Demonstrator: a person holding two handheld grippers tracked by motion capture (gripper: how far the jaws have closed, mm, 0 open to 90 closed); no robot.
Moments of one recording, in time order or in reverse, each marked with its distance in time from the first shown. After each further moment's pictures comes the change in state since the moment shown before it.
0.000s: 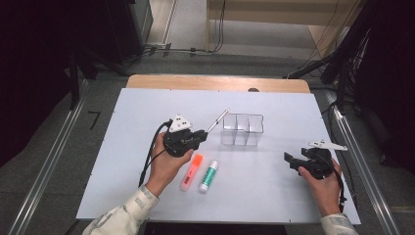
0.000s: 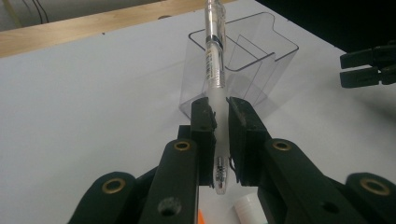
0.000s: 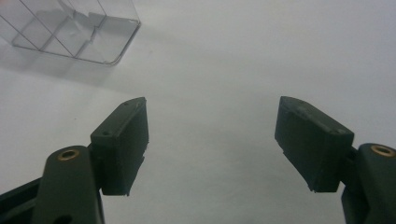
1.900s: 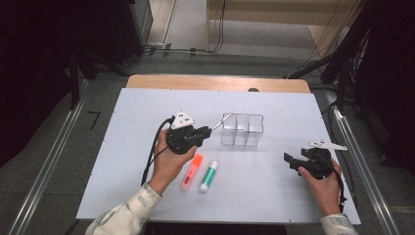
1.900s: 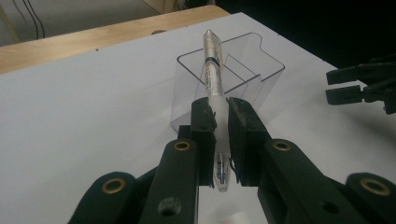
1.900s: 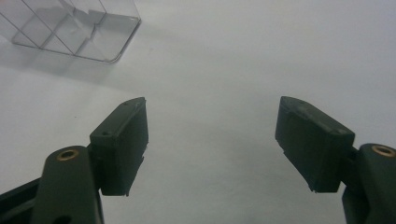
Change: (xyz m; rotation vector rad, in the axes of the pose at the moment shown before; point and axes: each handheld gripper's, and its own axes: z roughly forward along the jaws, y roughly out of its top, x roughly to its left) left arm -0.007 0.012 -0.001 -0.031 -0.017 0.001; right arm 0.000 0.000 0.001 0.008 0.007 0.002
